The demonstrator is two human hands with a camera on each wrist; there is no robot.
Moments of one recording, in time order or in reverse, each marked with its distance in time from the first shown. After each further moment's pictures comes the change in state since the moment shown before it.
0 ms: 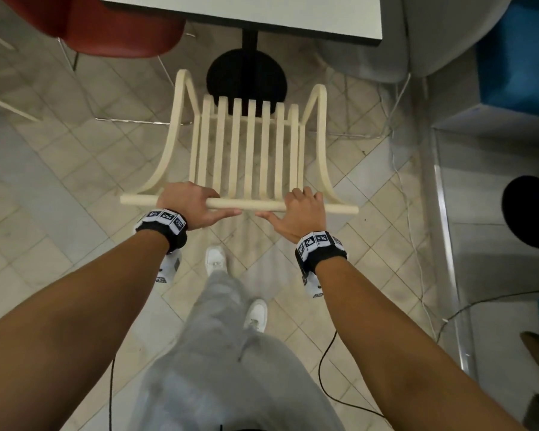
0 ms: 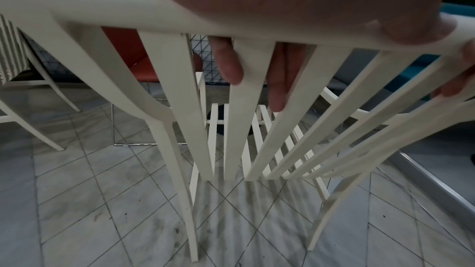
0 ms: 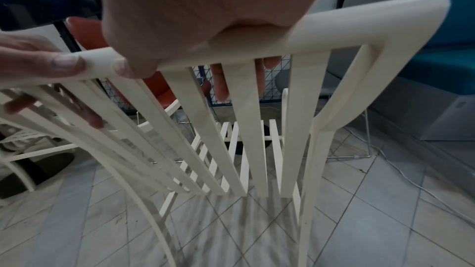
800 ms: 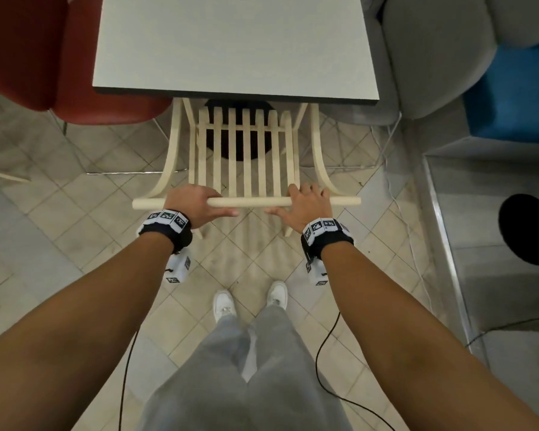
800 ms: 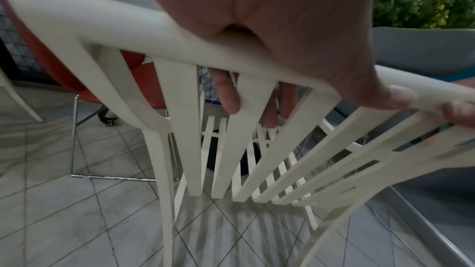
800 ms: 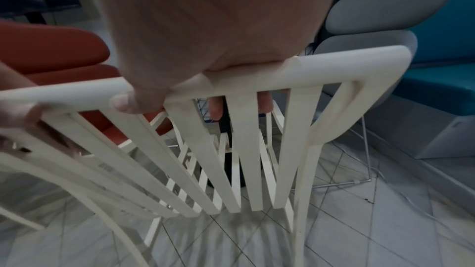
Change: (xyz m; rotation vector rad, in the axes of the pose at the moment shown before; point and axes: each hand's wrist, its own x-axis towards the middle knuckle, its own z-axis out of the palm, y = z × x) left_hand 0.181 -0.083 -0.074 -0.154 0.009 0.024; right_hand 0.204 0.006 -0.039 -0.031 -0.053 0.093
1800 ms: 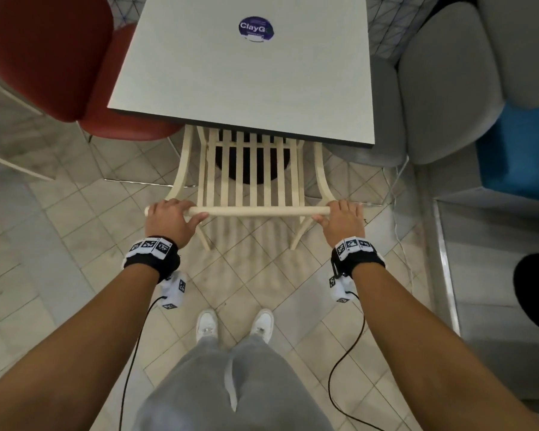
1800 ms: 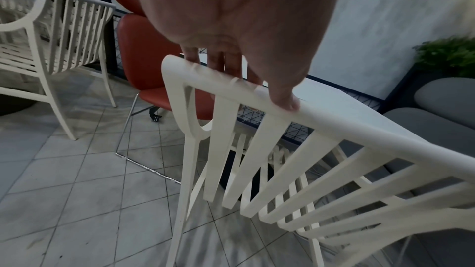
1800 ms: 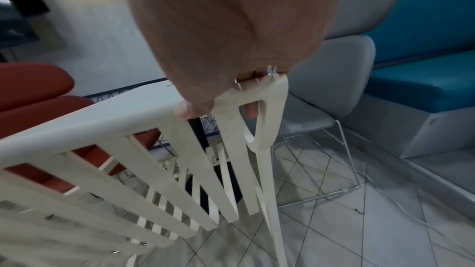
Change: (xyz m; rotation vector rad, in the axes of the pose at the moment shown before) left_hand -0.001 0.033 0.011 -0.073 0.327 -0.332; right_hand 0.051 0.150 -0.007 0.047 0.034 0.018
